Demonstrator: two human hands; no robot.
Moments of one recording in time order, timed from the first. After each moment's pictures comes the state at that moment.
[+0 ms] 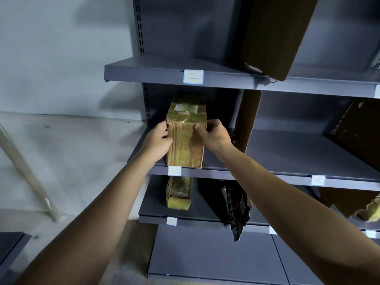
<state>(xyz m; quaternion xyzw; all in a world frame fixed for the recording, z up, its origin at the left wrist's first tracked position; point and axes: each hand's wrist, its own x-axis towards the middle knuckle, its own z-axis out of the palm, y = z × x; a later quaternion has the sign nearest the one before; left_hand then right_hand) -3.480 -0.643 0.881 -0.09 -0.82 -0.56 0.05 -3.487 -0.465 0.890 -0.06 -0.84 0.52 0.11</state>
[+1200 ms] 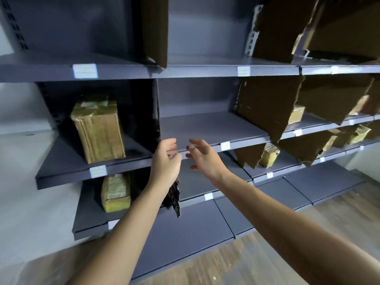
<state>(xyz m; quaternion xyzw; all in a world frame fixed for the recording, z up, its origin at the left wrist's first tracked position) -3.340 -0.459 0.861 -0.15 -0.75 -0.65 -0.01 -3.305 -0.340 0.859 -0.14 -0.78 0.59 0.14</state>
